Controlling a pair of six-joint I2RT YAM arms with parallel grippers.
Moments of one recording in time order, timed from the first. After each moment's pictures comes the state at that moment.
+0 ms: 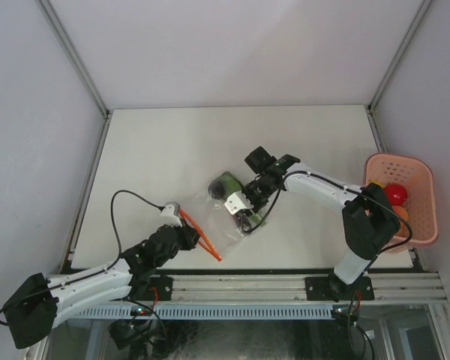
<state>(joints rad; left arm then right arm) -0.89 0.70 0.04 0.17 -0.30 -0.81 0.70 1.69 1.24 -0.84 -0.59 -1.52</state>
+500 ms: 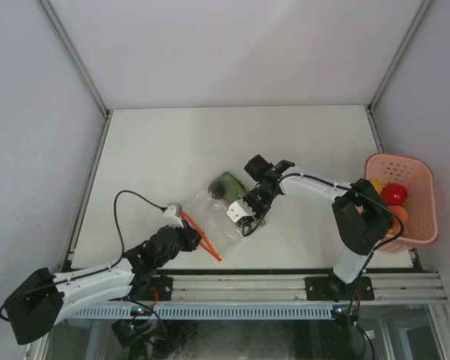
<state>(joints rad) -0.89 0.75 0.01 0.26 -0.27 -0.81 0.70 1.72 1.17 -0.83 -0.58 -1.57</state>
